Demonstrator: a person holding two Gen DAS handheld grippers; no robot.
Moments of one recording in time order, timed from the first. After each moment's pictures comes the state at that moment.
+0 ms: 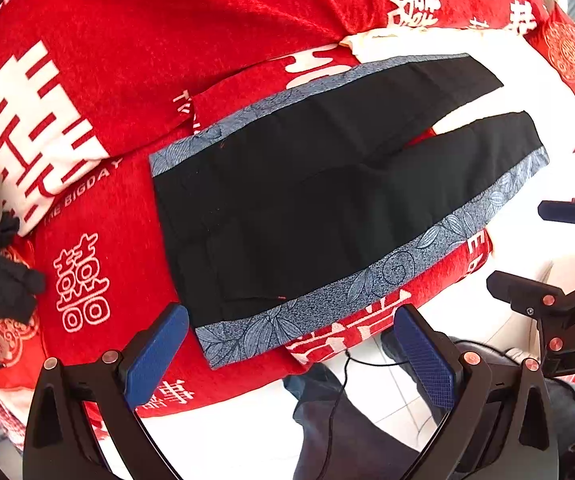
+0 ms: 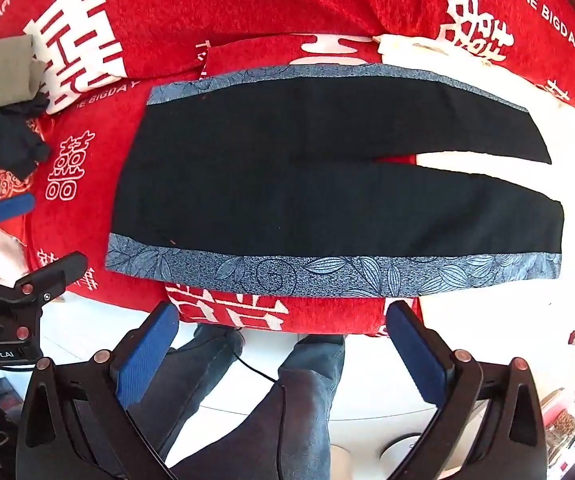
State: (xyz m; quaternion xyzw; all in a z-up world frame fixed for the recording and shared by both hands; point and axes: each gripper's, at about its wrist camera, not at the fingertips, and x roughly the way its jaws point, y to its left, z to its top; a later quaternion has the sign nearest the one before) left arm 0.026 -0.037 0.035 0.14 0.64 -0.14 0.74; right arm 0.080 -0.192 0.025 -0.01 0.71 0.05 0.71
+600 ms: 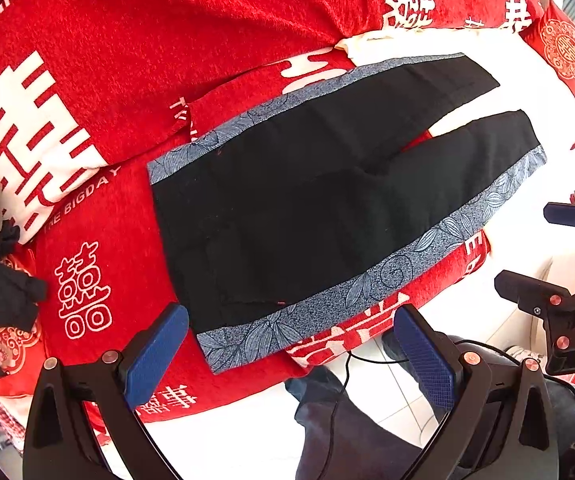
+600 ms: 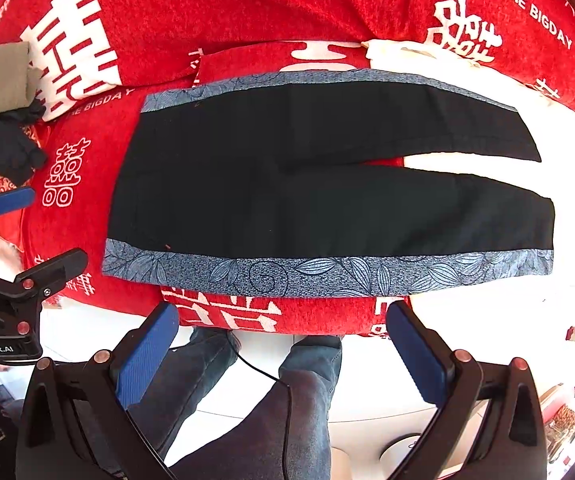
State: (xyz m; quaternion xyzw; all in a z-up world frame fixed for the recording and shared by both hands) left arm 0.029 -0.042 0.040 0.14 0.64 -0.14 0.74; right arm 0.079 -0.197 0.036 0.00 0.70 0.03 0.72
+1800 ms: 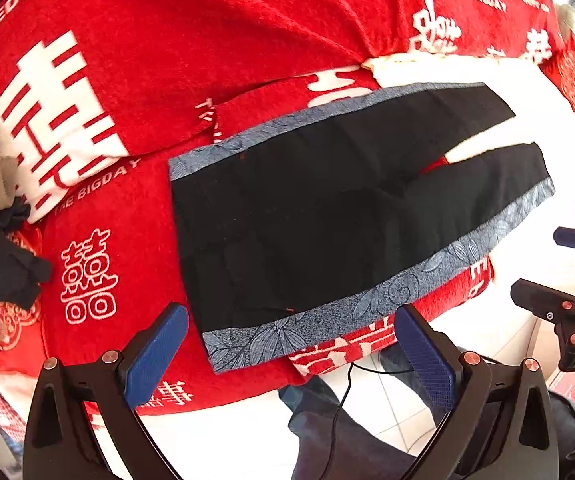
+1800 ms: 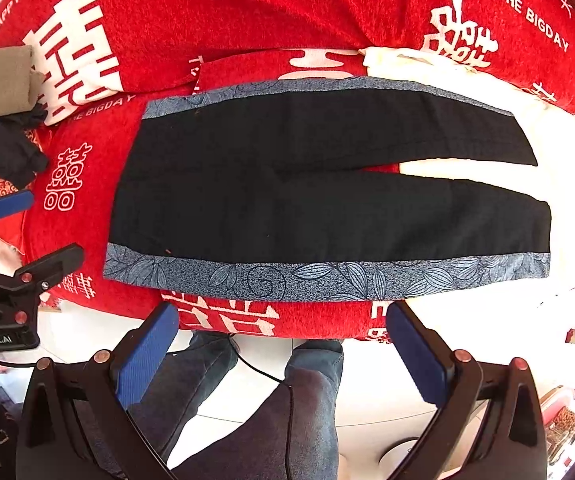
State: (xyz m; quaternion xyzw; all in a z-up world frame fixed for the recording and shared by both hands) left arm 0.033 -0.021 0.049 0.10 0.63 -0.11 0.76; right arm 0.079 -0.202 0.044 0.00 0.69 0.03 0.72
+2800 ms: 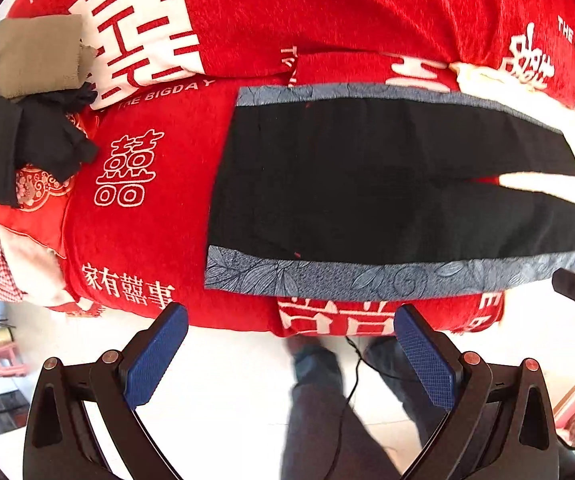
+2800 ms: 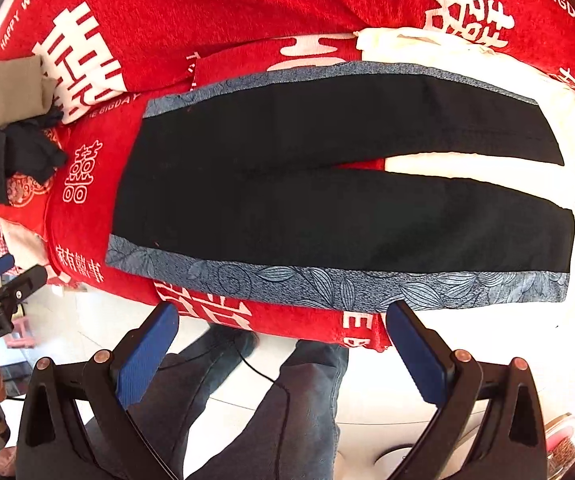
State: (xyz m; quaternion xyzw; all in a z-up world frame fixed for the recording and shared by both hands) left arm -0.006 -0.043 0.043 0.03 0.67 0.08 0.74; right arm 0.106 -0.291 0.023 0.04 0.71 0.11 0.69
